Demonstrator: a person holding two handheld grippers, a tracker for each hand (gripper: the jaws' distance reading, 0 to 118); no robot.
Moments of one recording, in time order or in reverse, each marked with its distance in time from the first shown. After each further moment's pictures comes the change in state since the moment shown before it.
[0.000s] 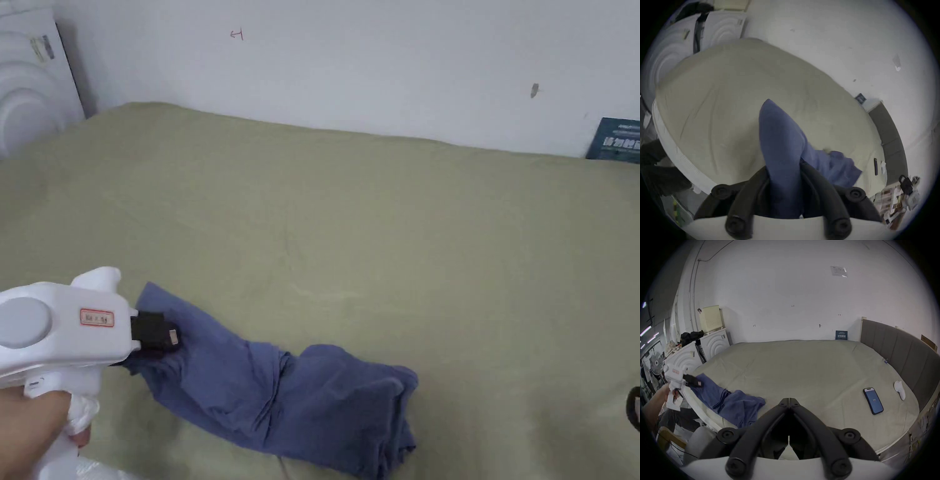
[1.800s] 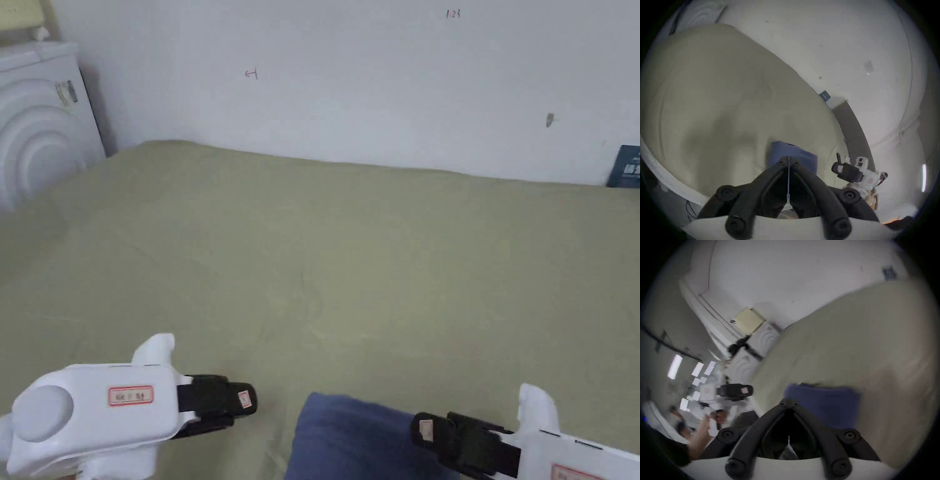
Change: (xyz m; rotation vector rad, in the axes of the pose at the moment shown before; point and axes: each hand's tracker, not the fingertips) left arm -0.015 -0.021 -0.011 -0.075 -0.338 0.155; right arm -0.056 -0.047 -0.212 -0.327 0.812 -0.485
